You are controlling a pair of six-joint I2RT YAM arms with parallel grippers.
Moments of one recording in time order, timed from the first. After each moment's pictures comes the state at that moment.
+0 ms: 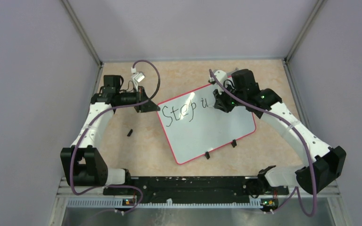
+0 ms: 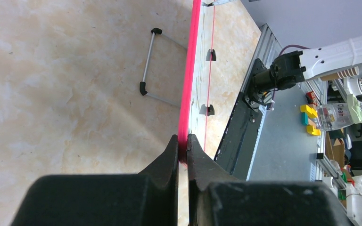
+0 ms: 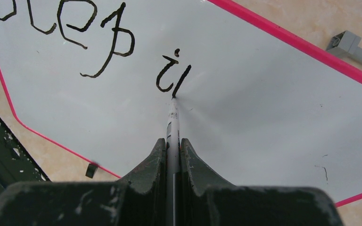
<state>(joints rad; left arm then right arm) -0.01 1.35 1.13 -0.66 1.16 0.13 0.54 1.29 1.29 -0.71 -0.25 -0.27</state>
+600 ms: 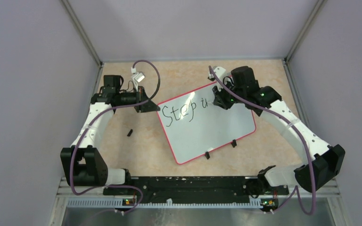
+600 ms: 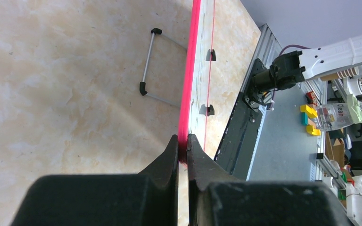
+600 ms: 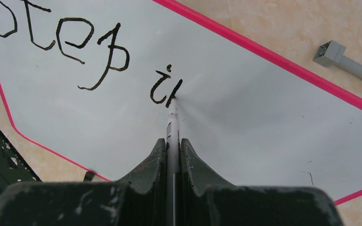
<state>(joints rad) -0.01 1.35 1.13 -0.66 1.16 0.13 0.54 1.31 1.33 -0.71 -0.23 -0.27</state>
